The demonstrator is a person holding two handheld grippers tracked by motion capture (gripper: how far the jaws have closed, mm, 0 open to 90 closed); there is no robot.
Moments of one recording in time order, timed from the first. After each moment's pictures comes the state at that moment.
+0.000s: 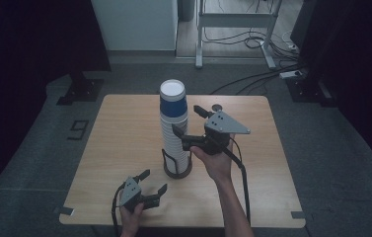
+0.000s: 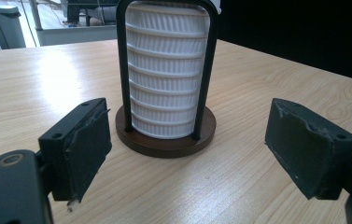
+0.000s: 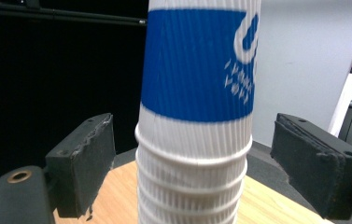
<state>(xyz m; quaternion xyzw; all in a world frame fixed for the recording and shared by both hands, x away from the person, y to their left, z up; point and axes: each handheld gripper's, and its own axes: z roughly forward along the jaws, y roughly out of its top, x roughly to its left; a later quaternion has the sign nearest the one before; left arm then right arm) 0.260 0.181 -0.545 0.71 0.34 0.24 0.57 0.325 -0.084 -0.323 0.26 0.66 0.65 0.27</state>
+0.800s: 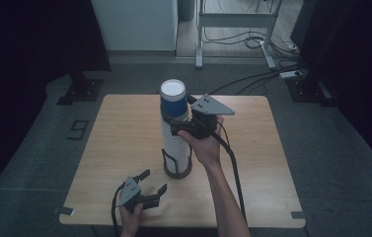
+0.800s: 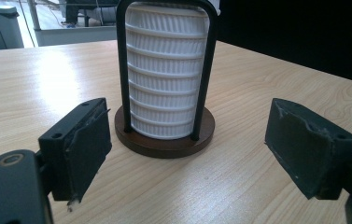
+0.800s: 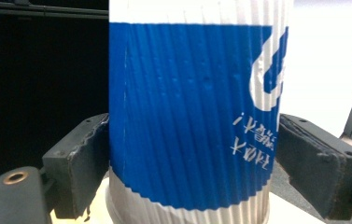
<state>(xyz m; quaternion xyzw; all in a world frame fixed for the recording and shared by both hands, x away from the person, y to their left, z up) 0.260 0.182 -0.546 0.71 0.34 0.24 0.57 0.361 -0.058 -0.313 0.27 0.68 0.64 0.26</state>
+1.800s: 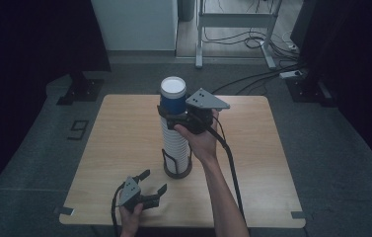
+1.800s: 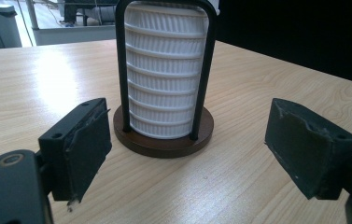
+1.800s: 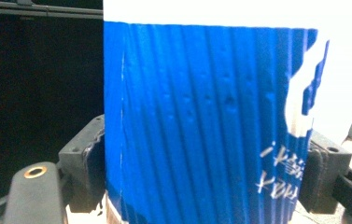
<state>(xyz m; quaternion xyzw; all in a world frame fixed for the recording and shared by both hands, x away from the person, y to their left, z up) 0.261 0.182 -0.546 0.71 0.34 0.23 0.57 0.368 -0.049 -0.302 0.26 0.68 0.64 0.25</state>
